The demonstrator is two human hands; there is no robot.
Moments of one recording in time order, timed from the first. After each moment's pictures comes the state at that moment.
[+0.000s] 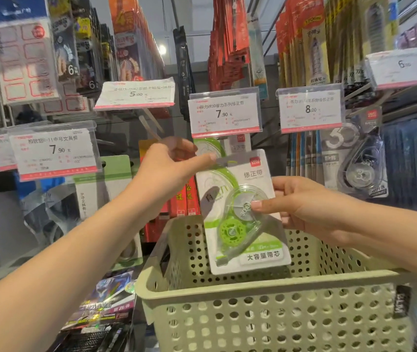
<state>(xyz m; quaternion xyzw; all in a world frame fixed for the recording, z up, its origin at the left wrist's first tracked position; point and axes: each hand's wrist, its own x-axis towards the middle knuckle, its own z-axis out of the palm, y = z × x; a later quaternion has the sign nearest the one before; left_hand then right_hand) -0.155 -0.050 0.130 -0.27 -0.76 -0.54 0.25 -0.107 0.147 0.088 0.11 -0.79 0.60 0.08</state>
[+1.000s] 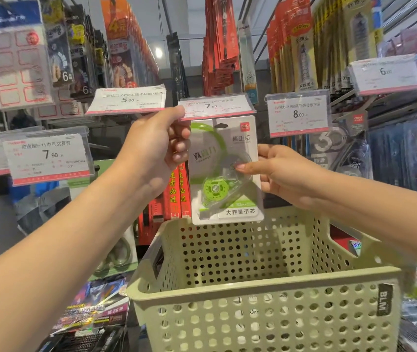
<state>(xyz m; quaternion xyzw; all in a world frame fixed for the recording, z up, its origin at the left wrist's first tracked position) -0.138 -0.039 0.165 -0.29 -0.56 -0.76 0.13 -0.126 0.143 0.124 0.15 -0.73 0.64 0.16</state>
